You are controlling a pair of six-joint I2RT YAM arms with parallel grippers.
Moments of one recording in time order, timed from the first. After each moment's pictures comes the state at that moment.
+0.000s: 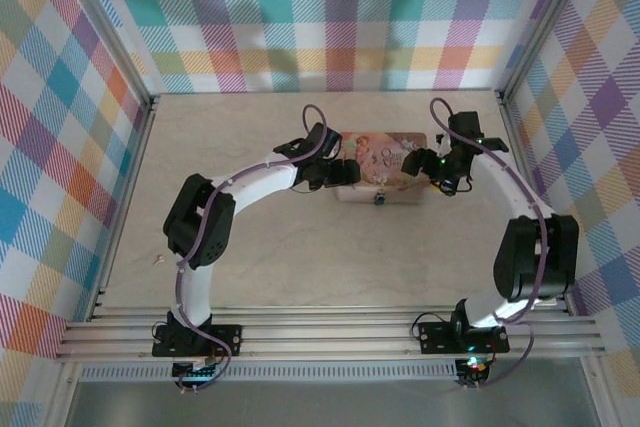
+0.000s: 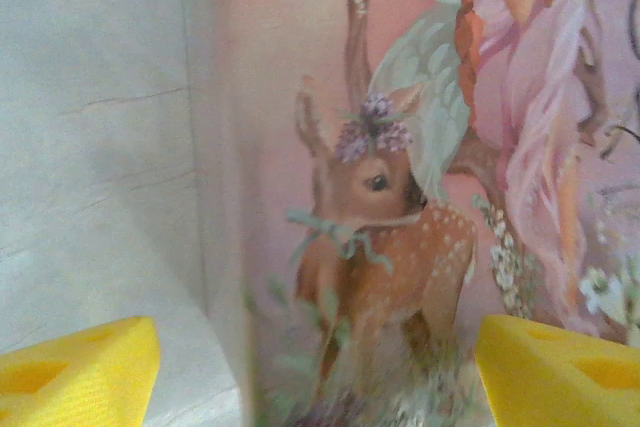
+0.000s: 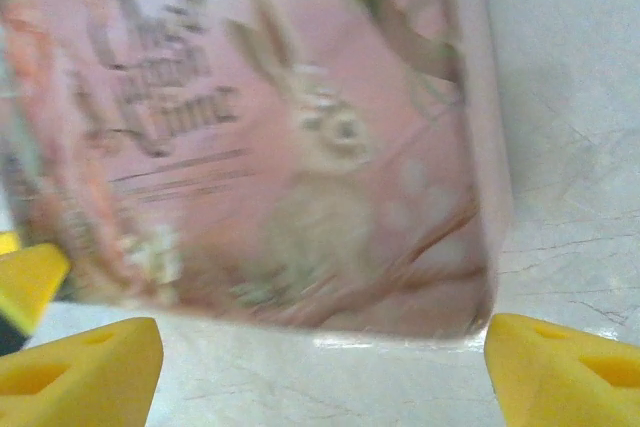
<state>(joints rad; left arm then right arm) -0.66 1.98 1.52 -0.49 0.13 -0.67 0.08 1.53 1.21 -0.81 -0.34 0.45</state>
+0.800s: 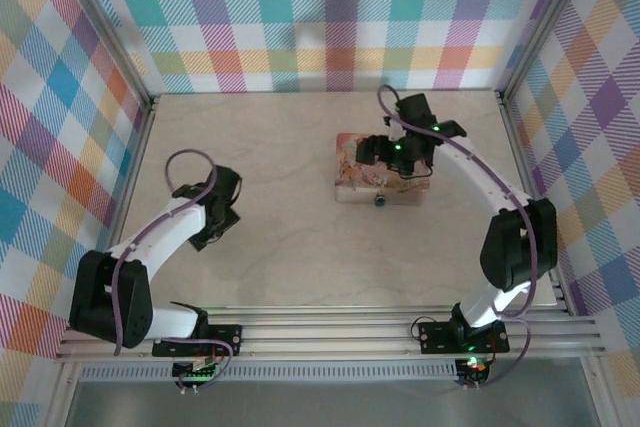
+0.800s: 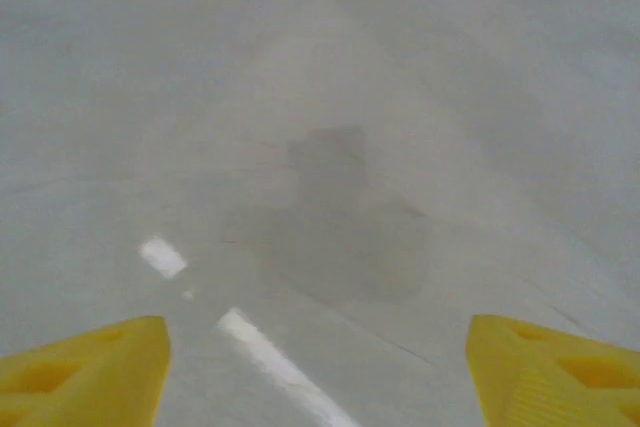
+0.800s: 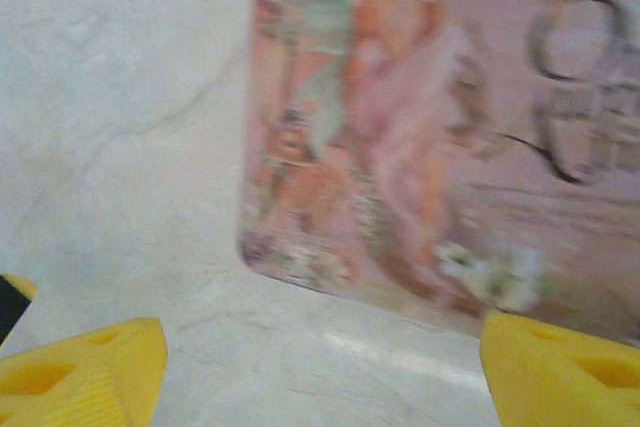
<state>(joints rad) -0.25 1.32 0.82 -0.89 -0.36 -1.06 0.39 1.68 1.46 -0.79 -0.33 0.47</state>
